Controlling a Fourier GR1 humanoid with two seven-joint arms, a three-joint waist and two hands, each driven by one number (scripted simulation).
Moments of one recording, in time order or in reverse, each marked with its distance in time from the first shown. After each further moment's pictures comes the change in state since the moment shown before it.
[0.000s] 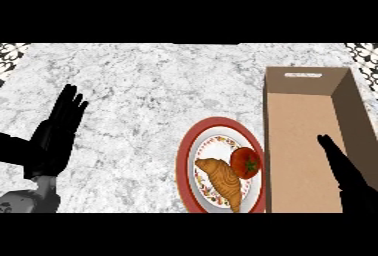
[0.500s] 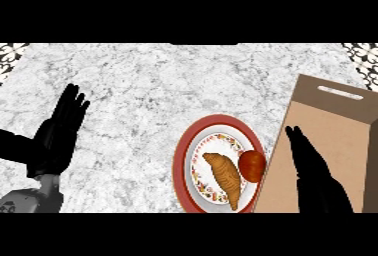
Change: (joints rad) left arm -0.007 -0.034 0.016 0.000 -0.031 -0.006 0.023; right arm -0.143 0.196 0.133 0.091 0.203 0.093 0.111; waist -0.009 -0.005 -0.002
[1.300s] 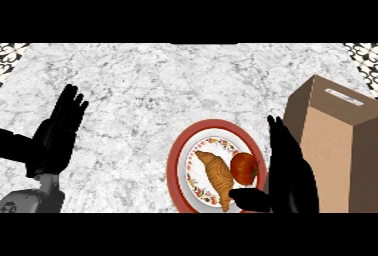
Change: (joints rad) left arm 0.003 -0.055 0.064 0.006 -0.055 -0.055 0.024; right arm -0.046 0.207 -0.069 0.219 0.110 0.017 -0.063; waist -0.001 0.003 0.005
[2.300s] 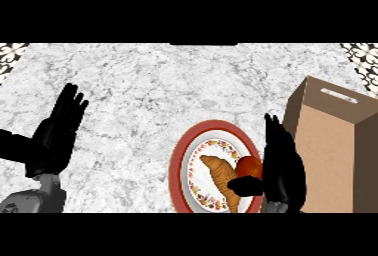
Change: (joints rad) left arm -0.001 -0.071 0.062 -0.028 -0.076 -0.061 0.039; right arm -0.005 0.059 -0.083 0.159 0.033 -0.040 -0.083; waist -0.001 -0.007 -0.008
